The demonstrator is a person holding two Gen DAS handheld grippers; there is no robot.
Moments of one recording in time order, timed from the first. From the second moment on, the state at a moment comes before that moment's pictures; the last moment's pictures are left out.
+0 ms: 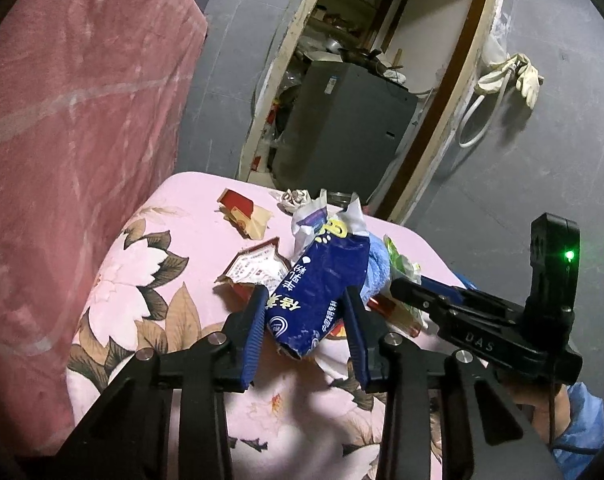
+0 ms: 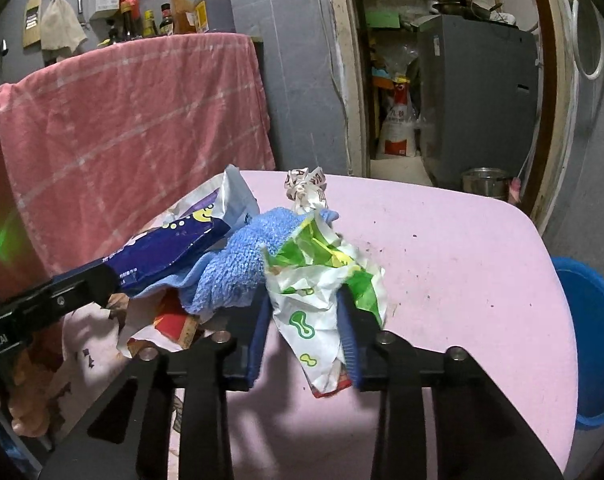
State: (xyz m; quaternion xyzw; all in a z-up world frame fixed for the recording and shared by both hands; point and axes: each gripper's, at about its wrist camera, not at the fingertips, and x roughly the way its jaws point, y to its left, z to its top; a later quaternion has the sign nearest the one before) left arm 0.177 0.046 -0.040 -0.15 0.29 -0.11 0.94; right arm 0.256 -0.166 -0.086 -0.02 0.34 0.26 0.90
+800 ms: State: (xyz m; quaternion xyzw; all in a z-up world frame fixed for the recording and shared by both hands) left arm 0.133 0.009 -0.021 -0.13 0.23 -0.11 0.96; right arm 0.199 -0.202 -0.047 0.01 0.22 0.25 0.94
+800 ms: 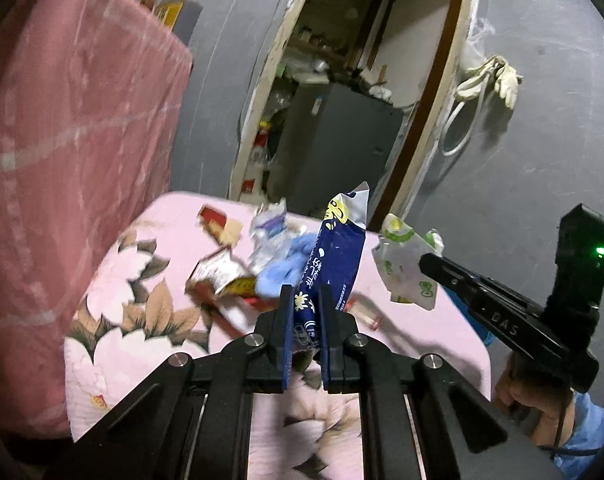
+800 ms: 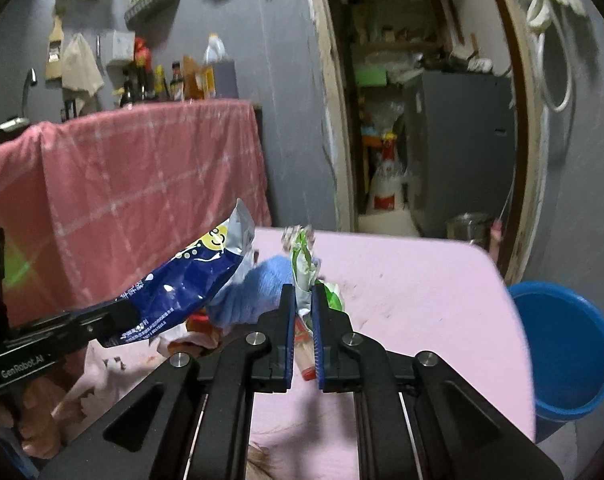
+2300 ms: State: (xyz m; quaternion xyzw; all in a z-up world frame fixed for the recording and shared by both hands) left arm 0.335 -0.312 -0.075 -0.02 0.38 -0.19 0.90; right arm 0.253 -0.475 -0.097 0.12 0.23 0.02 0.97
